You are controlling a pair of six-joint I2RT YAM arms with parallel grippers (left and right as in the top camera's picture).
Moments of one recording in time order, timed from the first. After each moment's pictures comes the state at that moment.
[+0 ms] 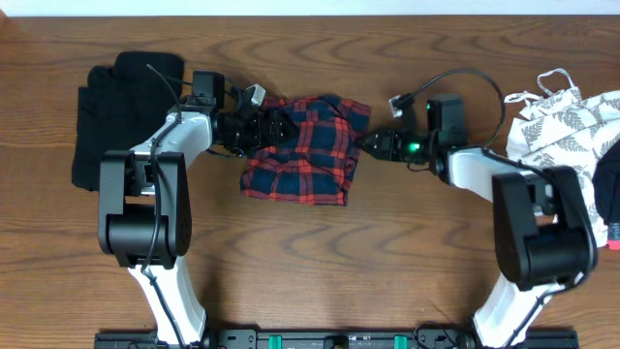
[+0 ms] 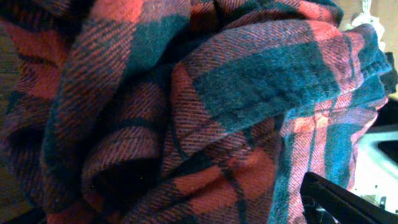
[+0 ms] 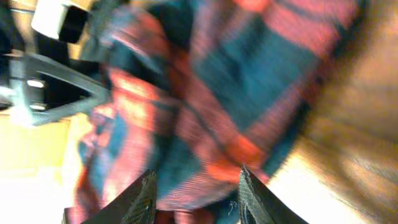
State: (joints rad) left arm -0.05 2.07 1.28 -0.44 0.78 -0.17; right arm 0.16 1.93 0.96 0.16 -0.84 0.43
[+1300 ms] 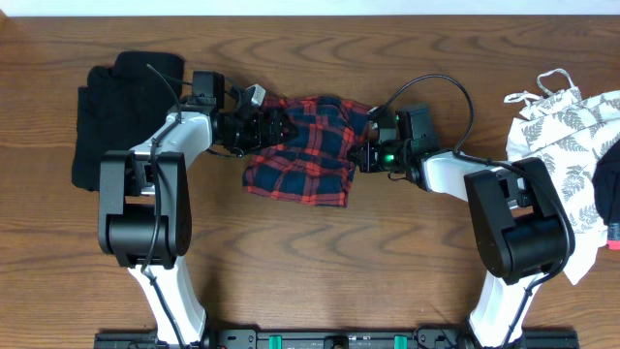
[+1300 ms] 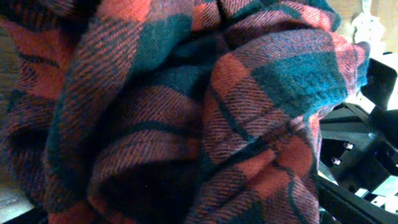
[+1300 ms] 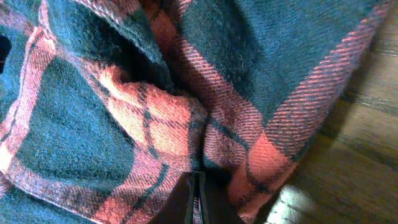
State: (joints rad) left arm -0.05 2.07 1.28 -0.44 0.78 -0.17; right arm 0.28 2.01 0.96 0.15 -0.59 0.33
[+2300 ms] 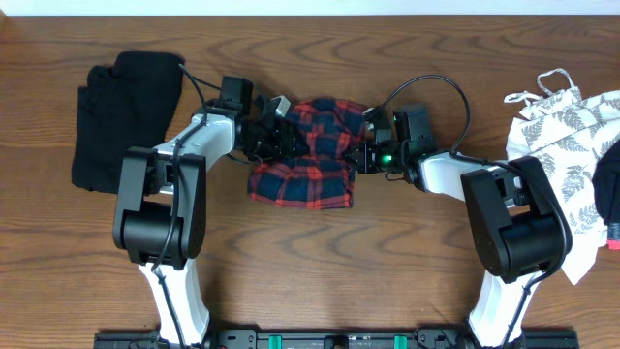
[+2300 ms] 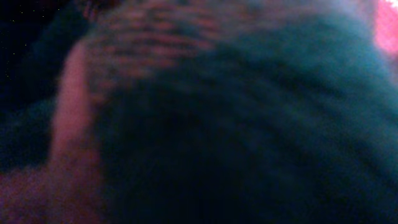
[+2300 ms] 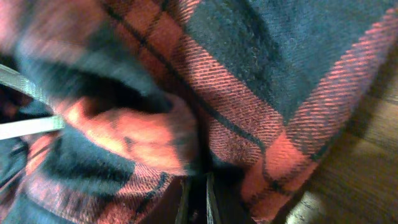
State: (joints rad) left arm -0.17 2.08 1.28 -0.48 0.75 -0.16; right arm 0.30 2.02 0.96 0.18 -0.65 0.34
